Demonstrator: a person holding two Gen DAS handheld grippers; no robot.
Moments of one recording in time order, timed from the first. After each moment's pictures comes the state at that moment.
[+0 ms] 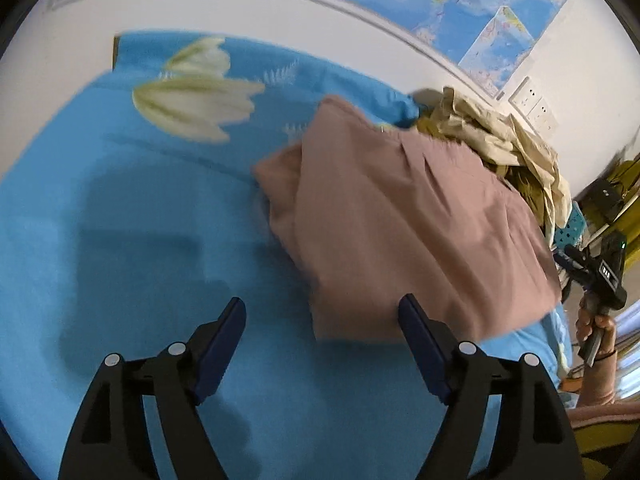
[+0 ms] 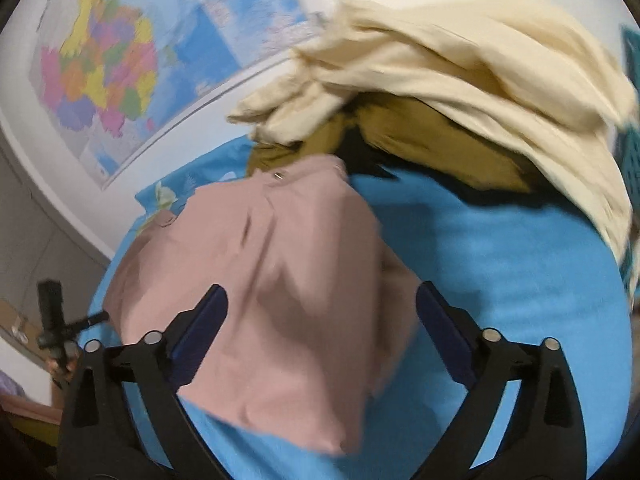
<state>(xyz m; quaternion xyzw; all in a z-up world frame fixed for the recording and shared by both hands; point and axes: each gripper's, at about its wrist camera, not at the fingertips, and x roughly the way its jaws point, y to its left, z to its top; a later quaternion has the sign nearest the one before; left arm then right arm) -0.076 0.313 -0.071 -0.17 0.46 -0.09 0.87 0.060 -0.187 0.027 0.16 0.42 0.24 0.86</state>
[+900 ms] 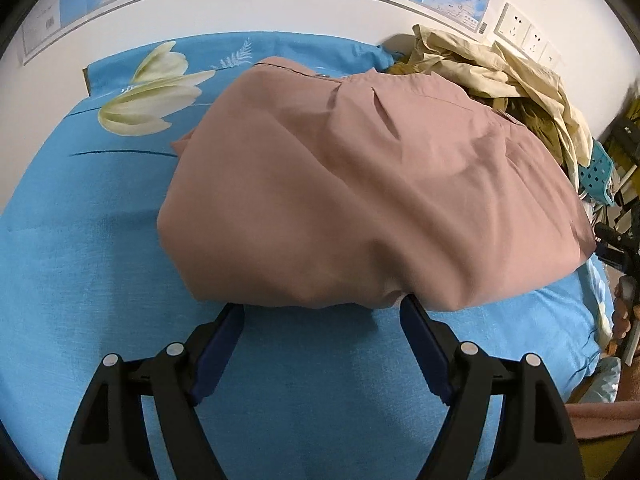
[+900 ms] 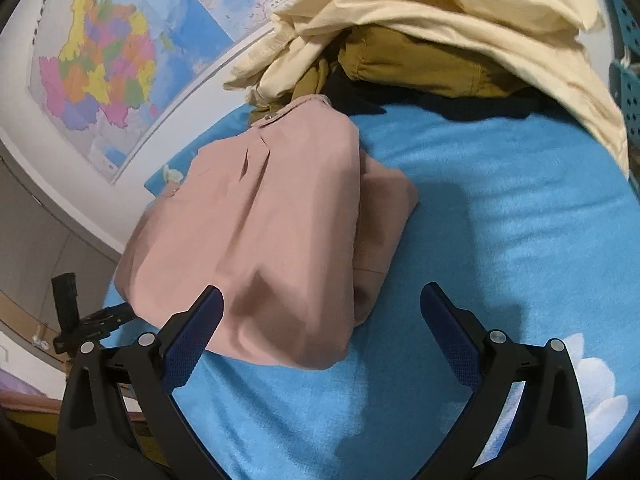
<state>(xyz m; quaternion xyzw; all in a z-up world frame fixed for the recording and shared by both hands) -0.075 0.229 -0.077 -0.06 0.48 -0.06 0.87 0.020 -0.195 -0.003 0.18 0.44 0.25 0.84</state>
